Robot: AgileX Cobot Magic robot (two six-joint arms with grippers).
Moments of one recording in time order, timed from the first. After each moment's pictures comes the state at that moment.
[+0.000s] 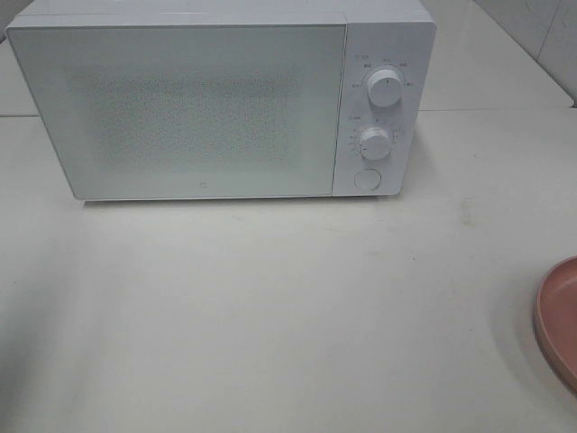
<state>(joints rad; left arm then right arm) 0.04 0.84 -0.72 -0.27 0.99 0.20 0.21 0.00 -0.50 -0.07 1.00 0.15</state>
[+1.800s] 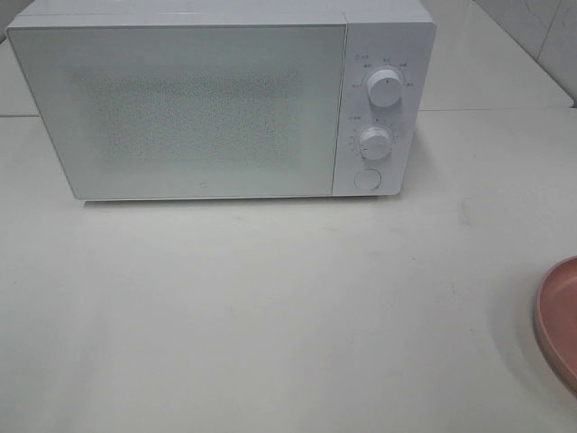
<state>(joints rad) 0.04 0.00 -0.52 -0.20 1.07 0.12 0.21 0.00 -0.50 -0.07 1.00 0.15</state>
